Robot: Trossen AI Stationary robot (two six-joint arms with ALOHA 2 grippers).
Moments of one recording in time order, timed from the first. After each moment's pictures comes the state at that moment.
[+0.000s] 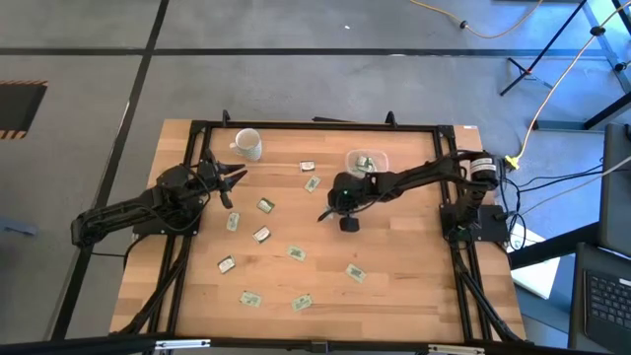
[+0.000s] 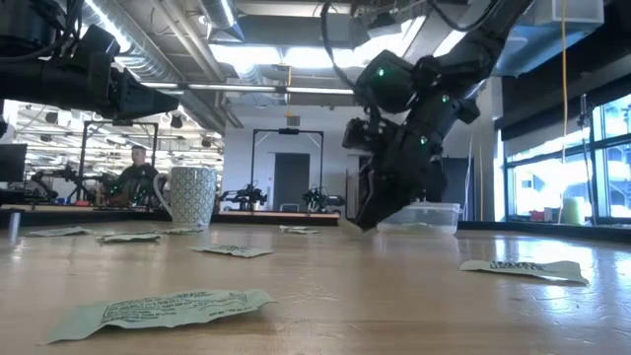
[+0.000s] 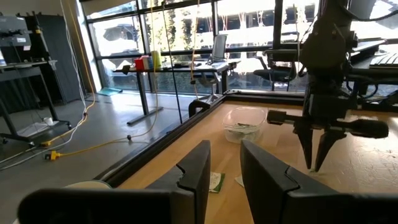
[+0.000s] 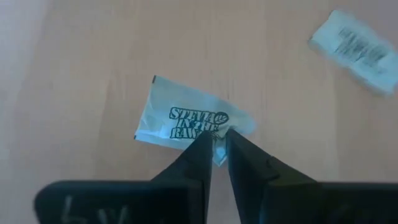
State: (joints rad) left arm 0.38 0.02 0.01 0.03 -0.10 0.05; right arm -0.12 1.83 0.92 -0.03 -0.07 -0.21
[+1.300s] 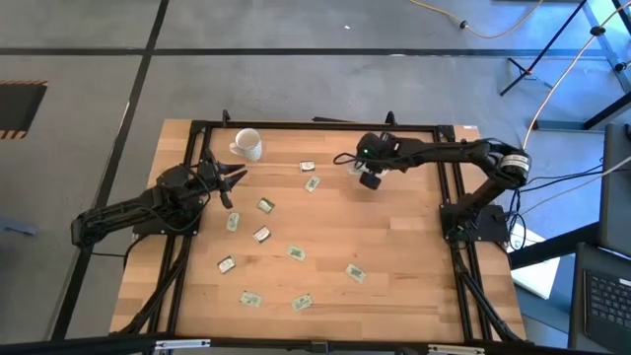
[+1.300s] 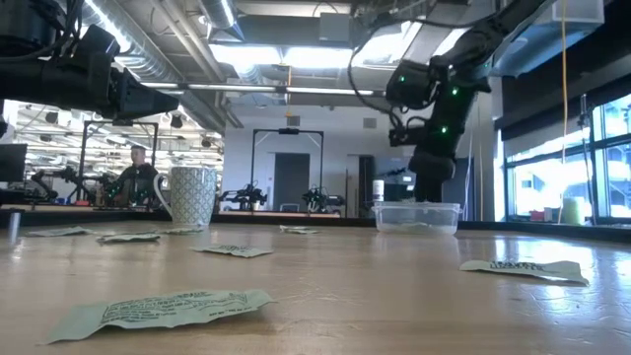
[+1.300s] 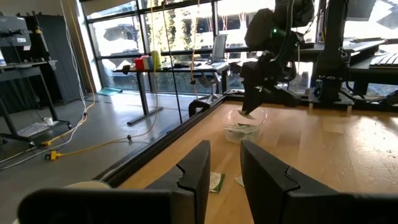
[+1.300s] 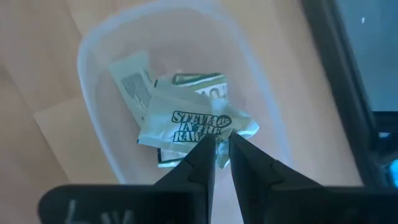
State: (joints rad) left arm 0.38 0.02 0.01 0.03 -0.10 0.05; right arm -0.44 1.61 0.92 -0.45 0.33 -0.14
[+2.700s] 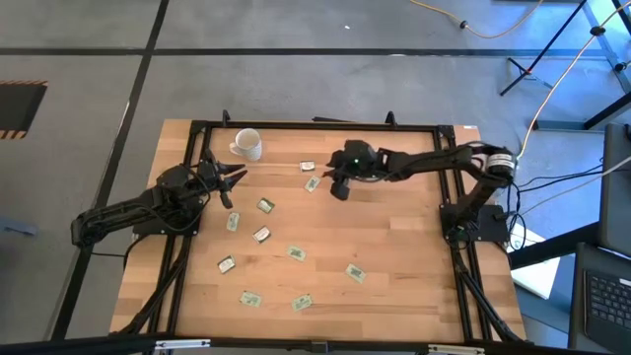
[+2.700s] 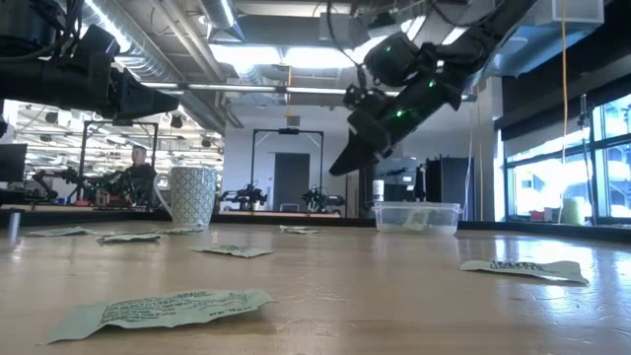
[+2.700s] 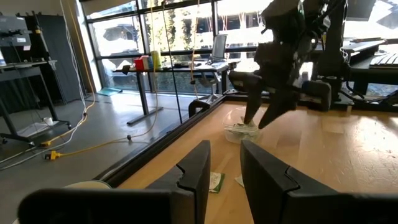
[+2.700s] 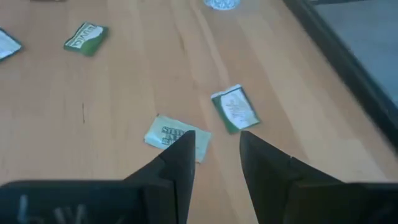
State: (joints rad) left arm 0.38 0.02 0.01 0.03 -0.10 0.05; right arm -0.30 1.73 0.93 0.17 0.02 -0.09
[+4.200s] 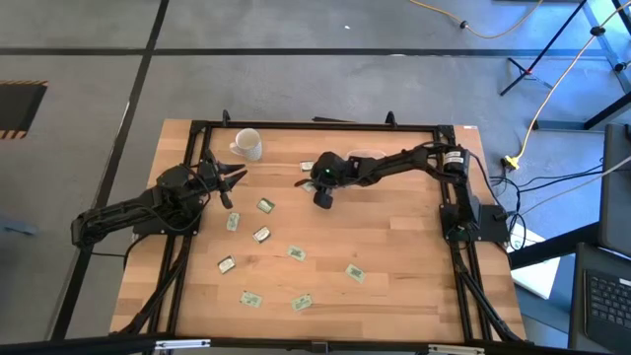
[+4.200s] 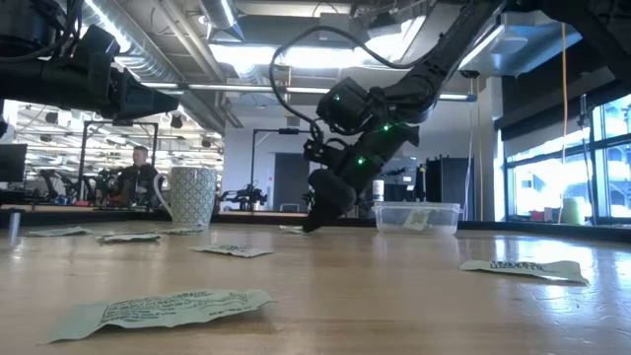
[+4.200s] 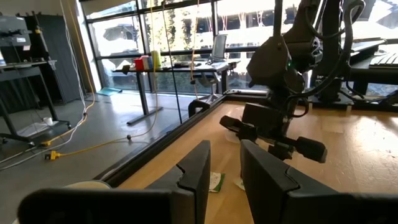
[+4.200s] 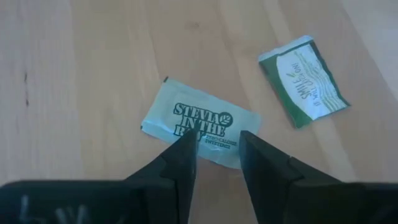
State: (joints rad) left arm 0.38 0.02 0.01 0.03 -0.10 0.05; right arm -0.26 2.09 1.15 0.05 0.04 -0.06
